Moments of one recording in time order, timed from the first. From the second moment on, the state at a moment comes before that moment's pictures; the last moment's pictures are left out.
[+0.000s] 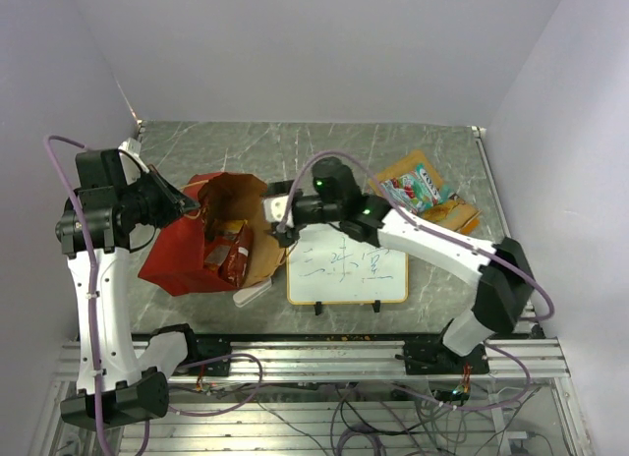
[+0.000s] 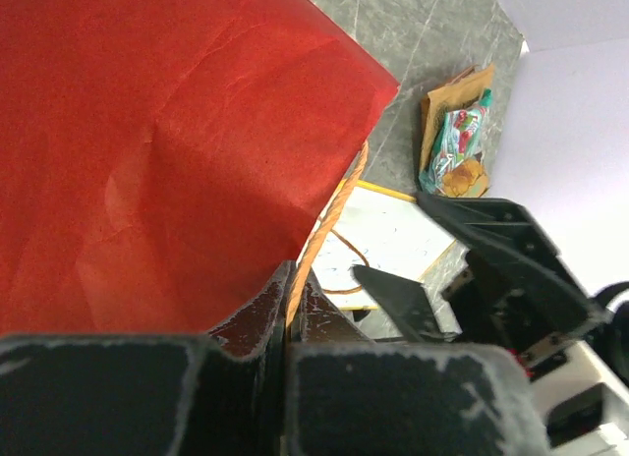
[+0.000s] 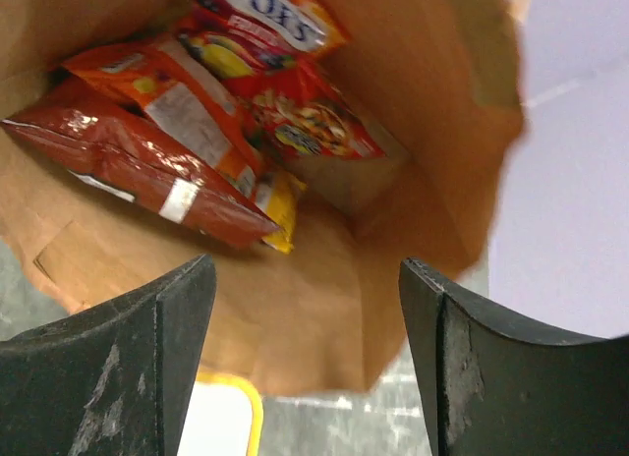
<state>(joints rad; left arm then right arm) 0.18 1.01 1.36 -1.08 0.47 -0.58 0.88 1.55 1.26 -0.04 -0.54 -0.85</state>
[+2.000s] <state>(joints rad) 0.14 0.98 1.32 -1.09 0.48 -0.54 1.12 1.98 1.53 -0.36 -0.38 -1.41</state>
